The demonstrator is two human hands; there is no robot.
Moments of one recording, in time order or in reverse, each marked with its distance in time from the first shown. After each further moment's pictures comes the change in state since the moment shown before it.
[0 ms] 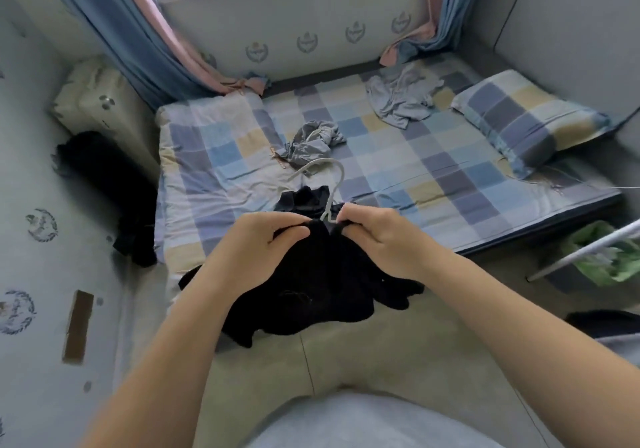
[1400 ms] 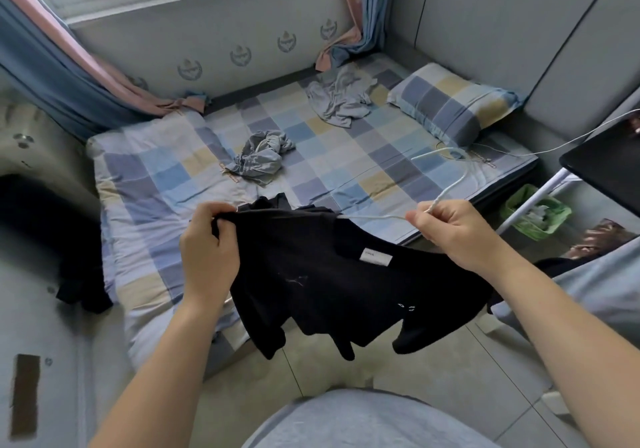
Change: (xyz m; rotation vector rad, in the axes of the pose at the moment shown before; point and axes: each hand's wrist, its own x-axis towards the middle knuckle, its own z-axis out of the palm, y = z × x) left_hand 0.013 -0.020 0.050 -0.163 0.534 -0.006; right_hand -0.127 0.032 -0.060 0.282 0.395 0.369
